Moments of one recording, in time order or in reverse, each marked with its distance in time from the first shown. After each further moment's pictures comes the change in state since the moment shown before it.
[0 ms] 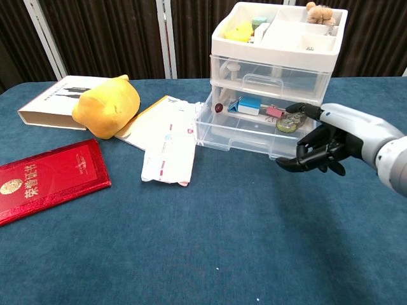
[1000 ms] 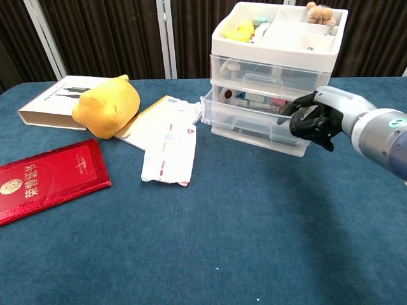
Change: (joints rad) left arm -0.003 0.010 0.000 -0.010 -0.009 -0.012 -0.021; right arm 0.083 -0.053 0.160 0.164 0.146 -0.067 0.008
